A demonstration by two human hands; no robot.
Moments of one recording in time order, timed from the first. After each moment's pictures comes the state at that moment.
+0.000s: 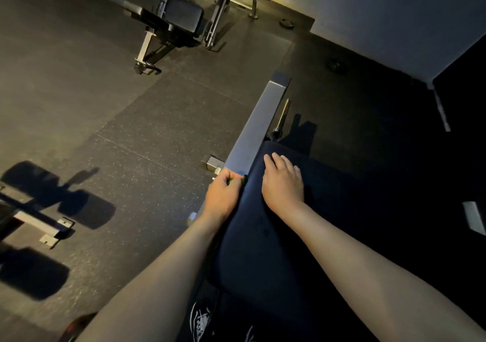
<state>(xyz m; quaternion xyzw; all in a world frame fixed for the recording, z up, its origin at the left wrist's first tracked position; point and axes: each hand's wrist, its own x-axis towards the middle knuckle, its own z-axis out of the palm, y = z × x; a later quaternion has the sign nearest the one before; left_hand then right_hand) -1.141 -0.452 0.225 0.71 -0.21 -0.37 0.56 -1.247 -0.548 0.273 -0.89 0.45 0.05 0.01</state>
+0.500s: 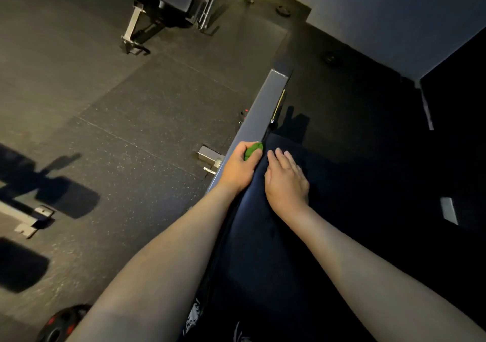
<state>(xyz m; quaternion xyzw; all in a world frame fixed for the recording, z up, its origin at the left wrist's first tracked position) -1.127 -0.516 0.206 0.63 -0.28 -0.39 0.61 -1.242 -0.540 0.262 -0.88 0.48 0.04 0.00</state>
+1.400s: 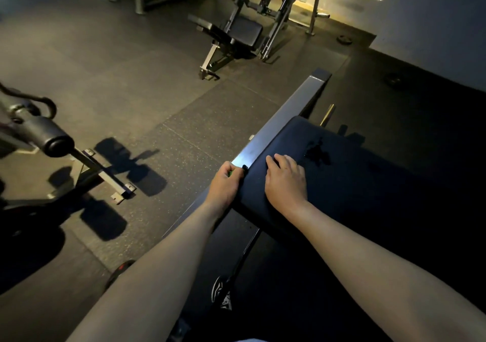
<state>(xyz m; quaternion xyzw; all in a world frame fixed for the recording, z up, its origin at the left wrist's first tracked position) -1.207 -0.324 0.235 0.73 -0.12 -0.30 0.60 -1.312 -0.432 0.271 -0.95 0.32 -0.01 0.02</state>
